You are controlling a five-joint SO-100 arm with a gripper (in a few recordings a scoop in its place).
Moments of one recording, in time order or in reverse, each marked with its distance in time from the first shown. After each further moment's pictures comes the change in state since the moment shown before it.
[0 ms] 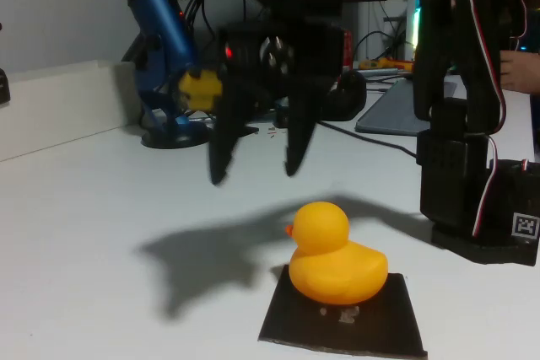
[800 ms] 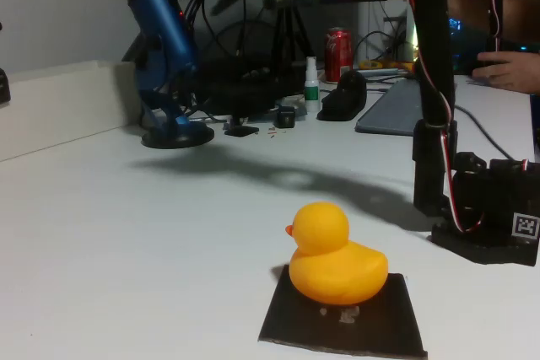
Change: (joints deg) arm 59.4 0.1 -31.4 0.1 0.2
